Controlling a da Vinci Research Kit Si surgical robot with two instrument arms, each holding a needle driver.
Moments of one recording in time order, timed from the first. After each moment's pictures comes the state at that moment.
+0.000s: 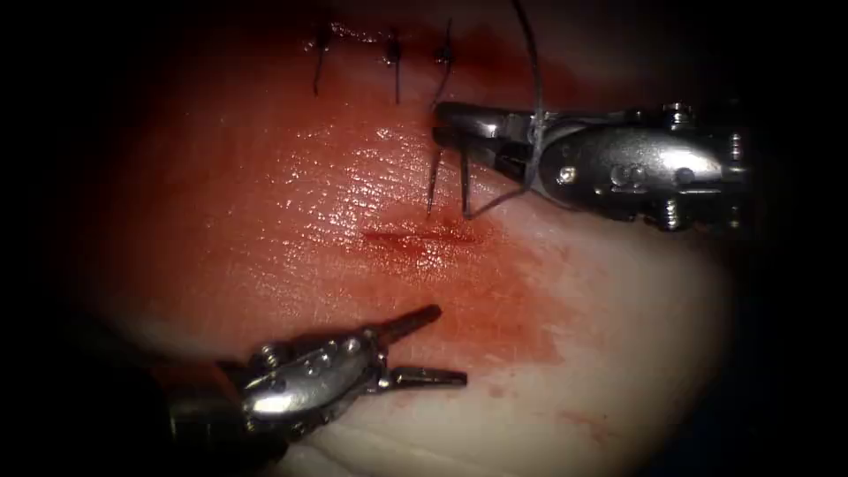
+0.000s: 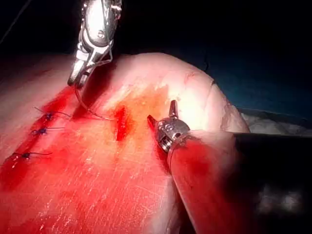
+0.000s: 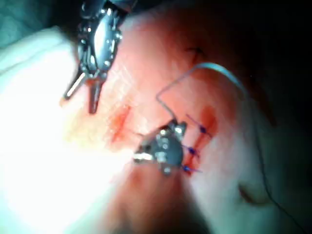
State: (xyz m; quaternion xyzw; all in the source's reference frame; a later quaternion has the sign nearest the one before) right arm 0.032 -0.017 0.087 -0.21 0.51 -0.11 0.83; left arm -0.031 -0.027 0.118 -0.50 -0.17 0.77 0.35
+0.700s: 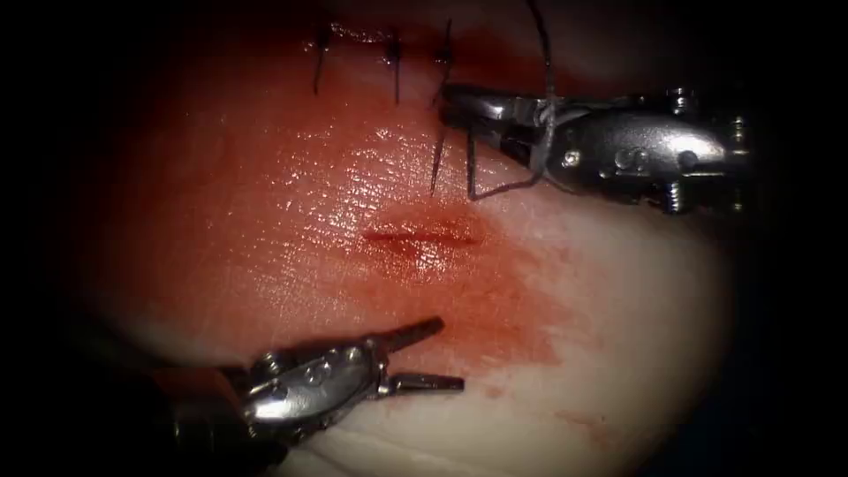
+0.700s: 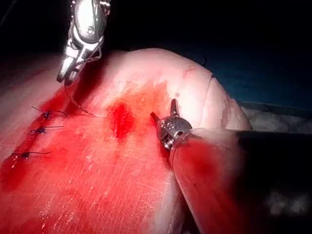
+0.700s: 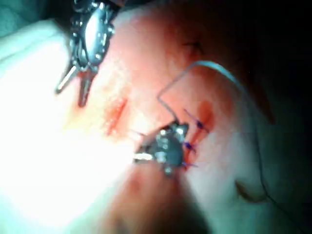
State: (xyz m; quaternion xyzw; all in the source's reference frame) right arm 0.032 -0.016 0.087 -0.23 0.51 -0.10 0.82; left arm -0.031 -0.027 0.119 -0.50 -0.17 0.77 0.35
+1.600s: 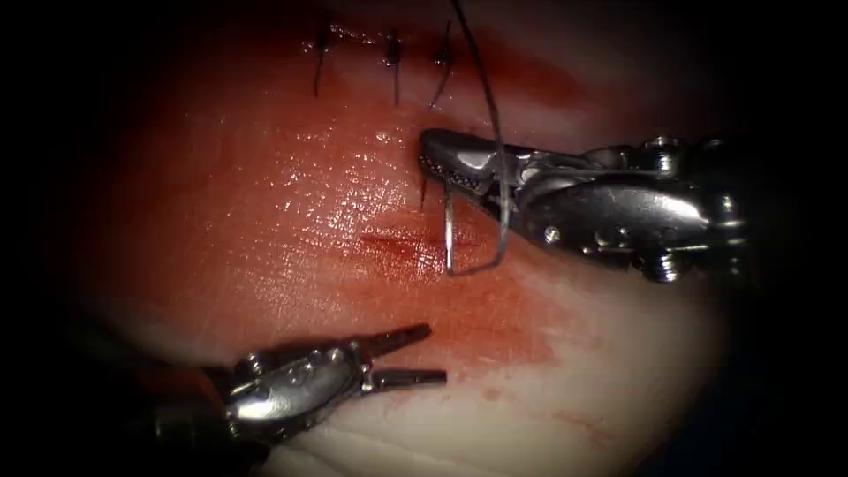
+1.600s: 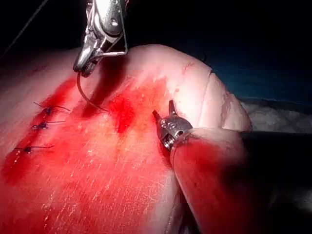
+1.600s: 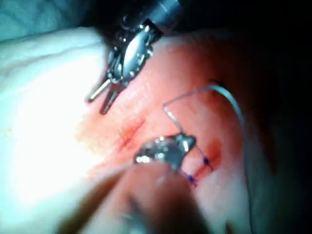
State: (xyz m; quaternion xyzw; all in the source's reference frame) right arm 0.033 -0.020 0.085 -0.31 0.50 -0.19 0.78; left arm -0.030 -0.027 0.118 -0.50 -0.16 0.77 0.36
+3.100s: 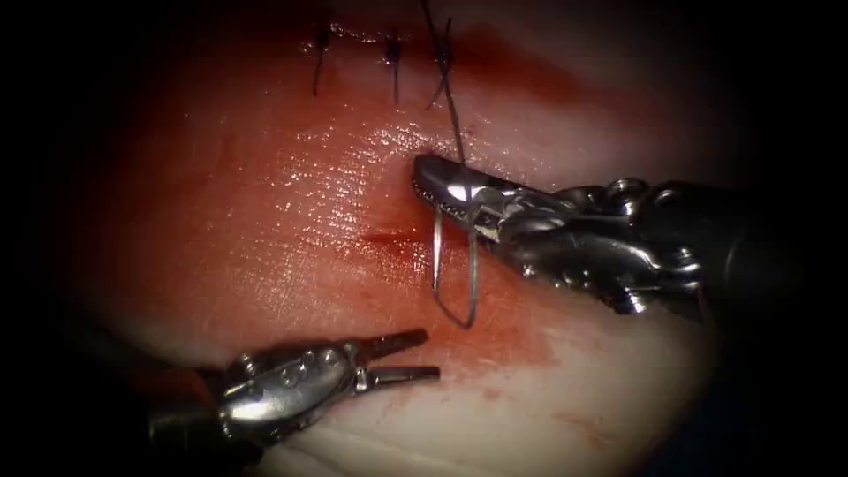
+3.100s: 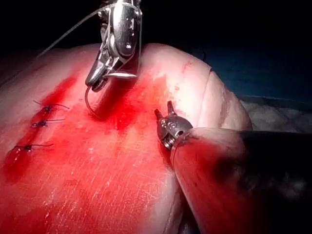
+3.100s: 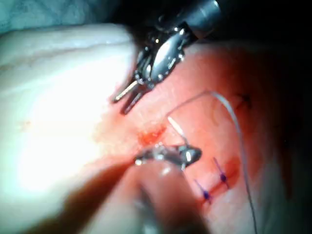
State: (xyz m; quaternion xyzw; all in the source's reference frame) right arm 0.034 -0.023 0.090 -0.36 0.48 -0.21 0.77; left arm -0.029 -0.027 0.118 -0.50 -0.16 0.78 0.36
